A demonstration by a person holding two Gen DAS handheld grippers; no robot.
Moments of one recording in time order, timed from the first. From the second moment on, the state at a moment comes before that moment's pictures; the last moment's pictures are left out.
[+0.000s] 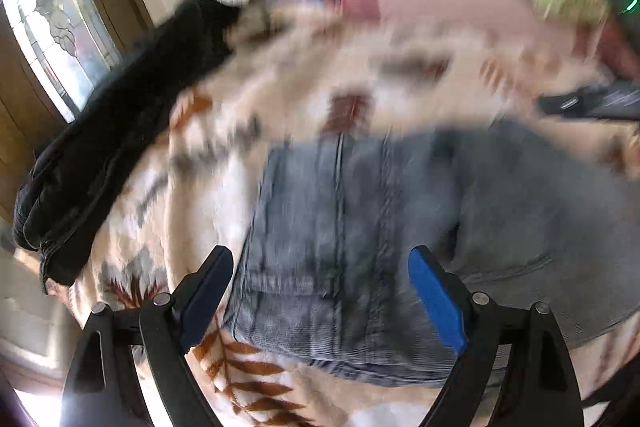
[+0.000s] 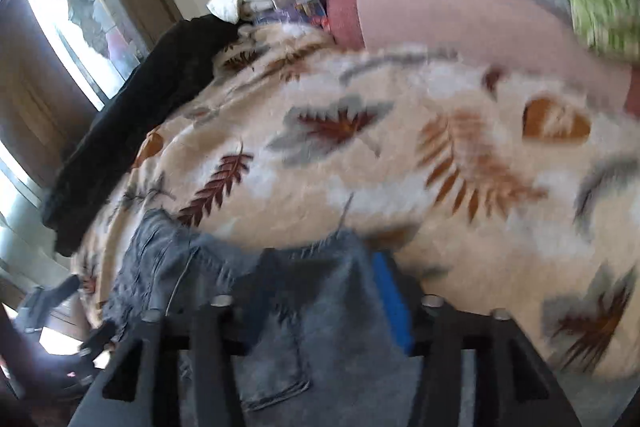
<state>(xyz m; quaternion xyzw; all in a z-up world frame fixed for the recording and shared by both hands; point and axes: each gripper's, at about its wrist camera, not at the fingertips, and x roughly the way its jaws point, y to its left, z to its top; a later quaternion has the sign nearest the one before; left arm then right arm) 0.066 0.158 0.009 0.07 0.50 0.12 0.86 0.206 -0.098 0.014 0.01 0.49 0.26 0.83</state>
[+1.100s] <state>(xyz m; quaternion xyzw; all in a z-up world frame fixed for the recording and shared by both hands) 0.131 0.152 -0.024 0.08 0.54 0.11 0.83 0.070 -0.212 -0.031 0.09 0.51 0.16 0.84</state>
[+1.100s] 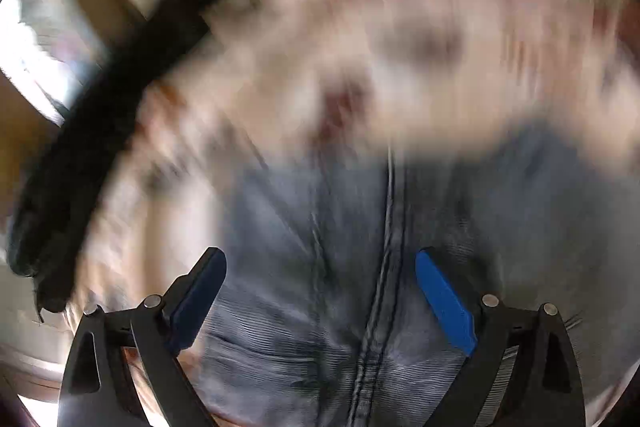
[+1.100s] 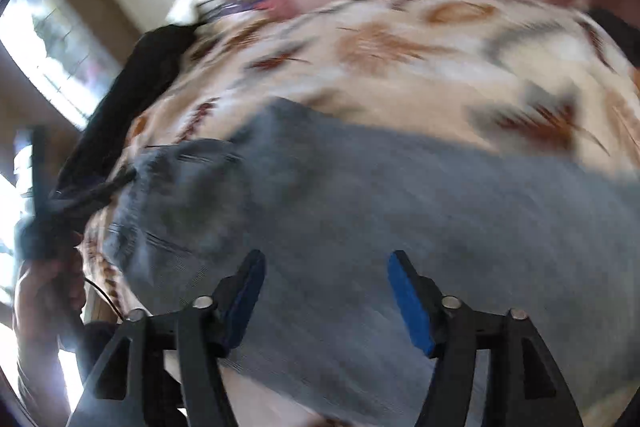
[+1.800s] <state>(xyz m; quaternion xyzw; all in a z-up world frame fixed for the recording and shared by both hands) 0.085 0.060 0.022 0.03 0.44 0.01 0.89 -0.028 -0.443 -0.076 0.56 0.36 0.05 0.74</state>
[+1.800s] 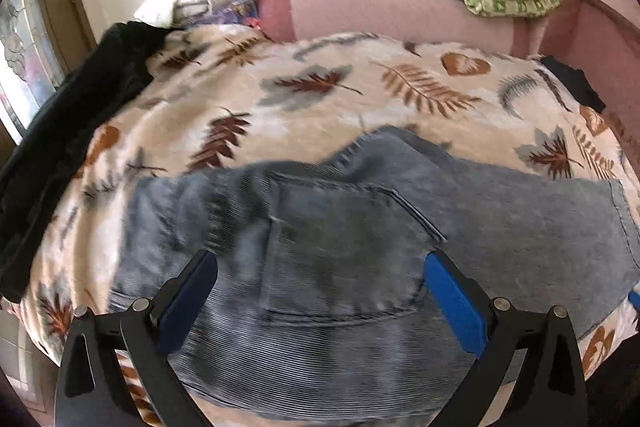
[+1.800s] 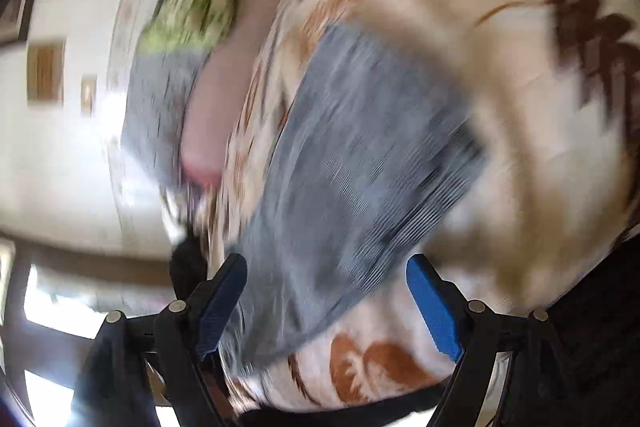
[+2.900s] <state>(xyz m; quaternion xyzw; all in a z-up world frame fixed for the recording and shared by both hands) 0.086 -0.125 0.001 0.07 0.47 -0.07 0.87 -0.013 -0.464 -0.059 0.47 0.39 0.01 0.79</state>
